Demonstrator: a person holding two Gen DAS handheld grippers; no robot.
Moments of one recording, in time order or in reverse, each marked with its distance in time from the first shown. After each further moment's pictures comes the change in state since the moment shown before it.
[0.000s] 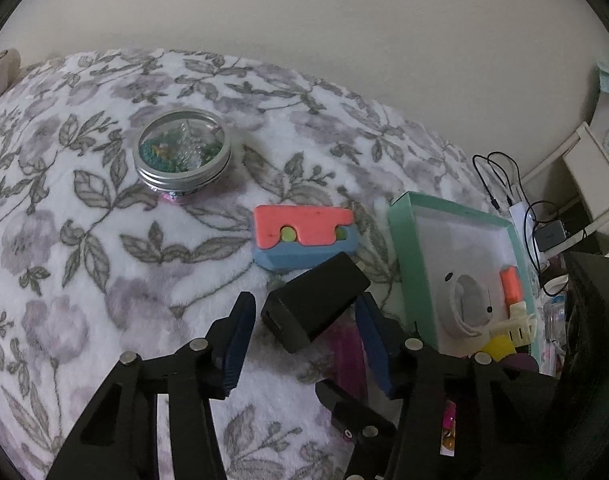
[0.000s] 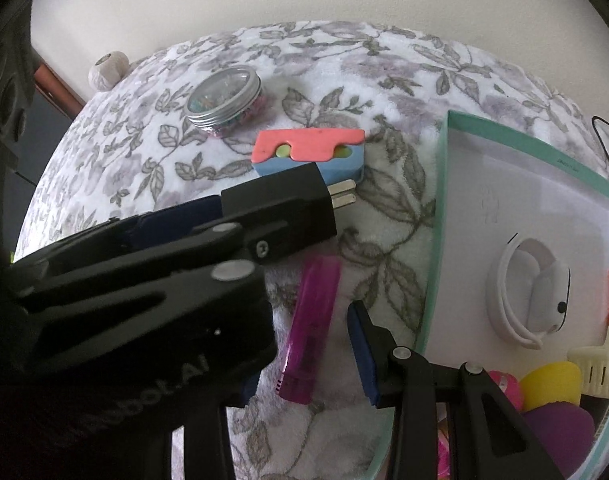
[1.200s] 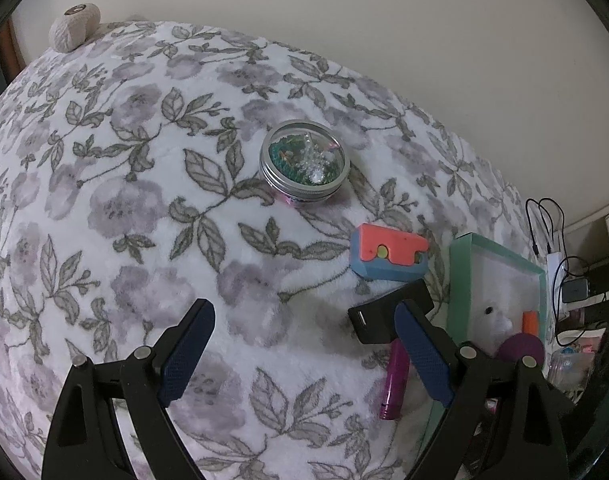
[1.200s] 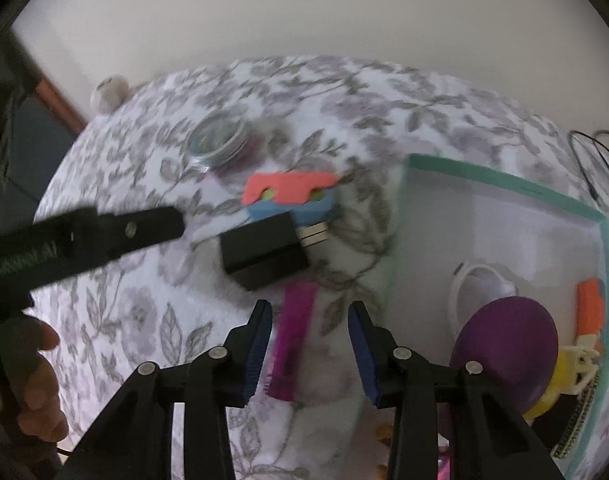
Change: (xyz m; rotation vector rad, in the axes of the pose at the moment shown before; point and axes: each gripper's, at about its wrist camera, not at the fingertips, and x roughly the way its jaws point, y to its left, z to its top) left arm -0.039 0.044 0.010 -0.220 0.068 0.172; right arm -0.039 -0.021 0.011 0.041 -0.083 -0.016
